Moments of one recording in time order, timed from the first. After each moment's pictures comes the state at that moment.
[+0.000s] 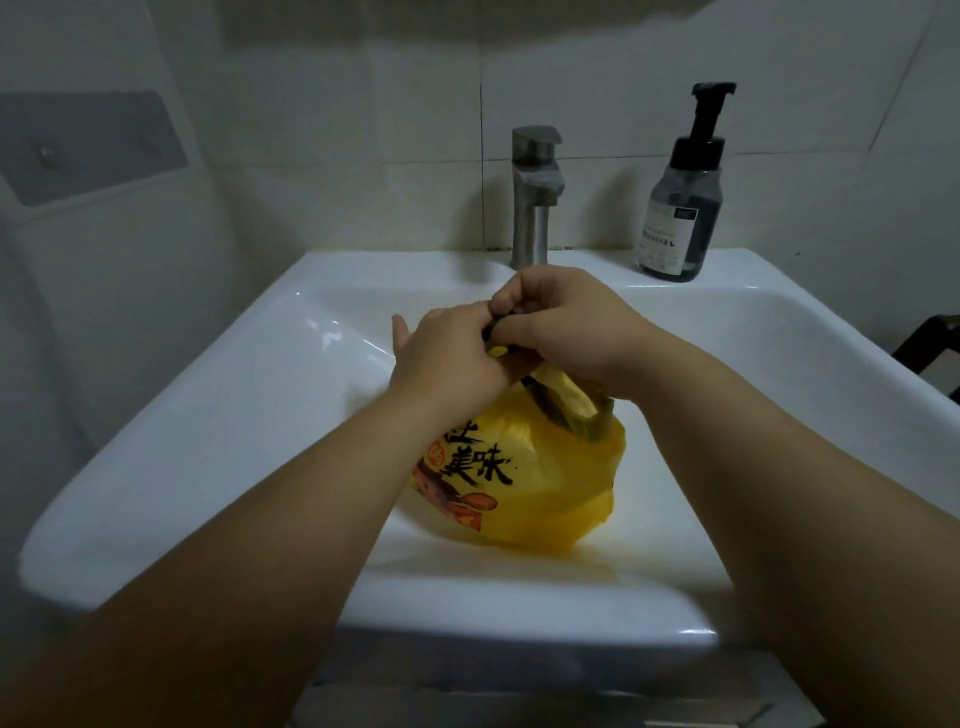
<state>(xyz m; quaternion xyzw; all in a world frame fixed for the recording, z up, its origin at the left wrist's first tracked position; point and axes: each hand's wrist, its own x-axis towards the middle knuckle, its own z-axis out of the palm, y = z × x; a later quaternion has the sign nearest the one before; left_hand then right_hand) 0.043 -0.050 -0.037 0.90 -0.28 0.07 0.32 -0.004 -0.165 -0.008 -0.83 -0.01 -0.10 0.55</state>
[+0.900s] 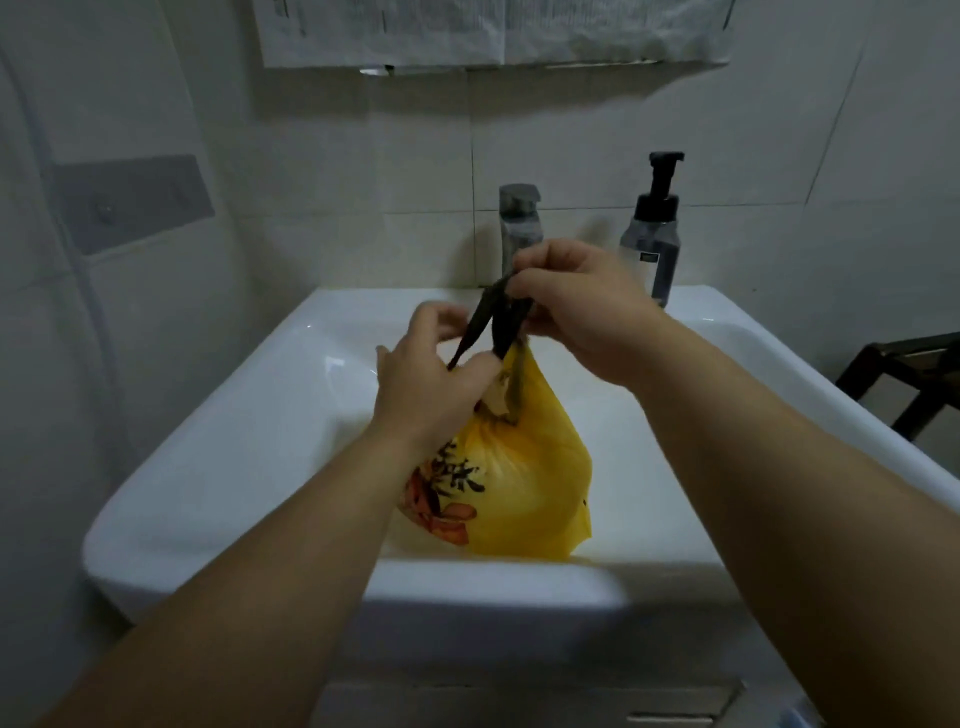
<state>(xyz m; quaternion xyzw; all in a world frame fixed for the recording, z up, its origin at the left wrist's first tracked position) 0.013 -0.028 -0.024 0.81 -0.26 0.08 0.52 -0.032 -0.164 0.033 -0.74 0.01 -0.17 0.65</state>
